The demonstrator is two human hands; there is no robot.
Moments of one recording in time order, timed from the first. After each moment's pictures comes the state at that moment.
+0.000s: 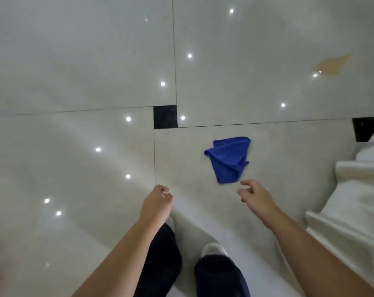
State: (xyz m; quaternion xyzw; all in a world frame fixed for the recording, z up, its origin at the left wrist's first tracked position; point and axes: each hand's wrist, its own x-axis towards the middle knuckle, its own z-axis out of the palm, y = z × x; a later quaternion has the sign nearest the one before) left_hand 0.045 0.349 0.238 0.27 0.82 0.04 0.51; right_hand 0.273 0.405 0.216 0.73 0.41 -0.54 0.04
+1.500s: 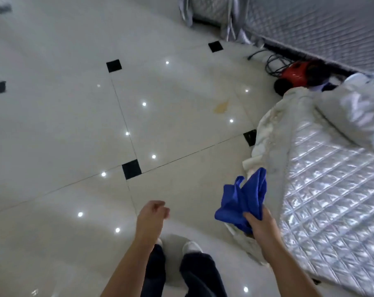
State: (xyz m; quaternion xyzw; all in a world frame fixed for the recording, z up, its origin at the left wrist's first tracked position) left_hand 0.156 0.366 0.545 0.31 0.76 0.18 0.54; right_hand 0.392 0.324 0.567 0.79 0.19 -0.51 -0.29
